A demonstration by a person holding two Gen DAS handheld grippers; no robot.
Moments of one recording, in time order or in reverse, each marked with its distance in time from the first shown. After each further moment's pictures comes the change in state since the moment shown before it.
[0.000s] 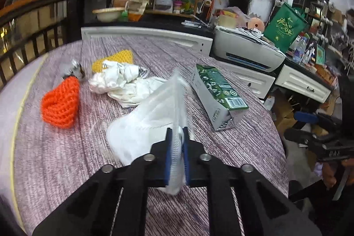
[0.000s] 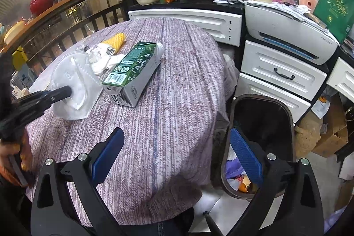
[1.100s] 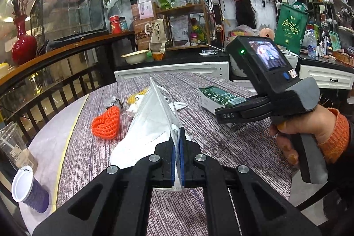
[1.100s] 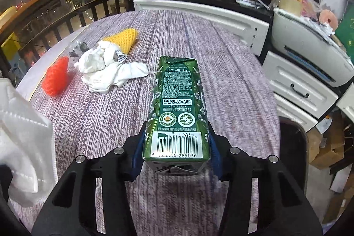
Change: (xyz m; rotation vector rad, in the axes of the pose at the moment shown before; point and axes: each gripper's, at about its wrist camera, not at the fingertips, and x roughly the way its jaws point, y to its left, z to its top) left arm -0.060 -0.050 -0.027 0.131 -0.205 0.271; right arm 0.073 0.072 0.058 -0.074 0.043 -0.053
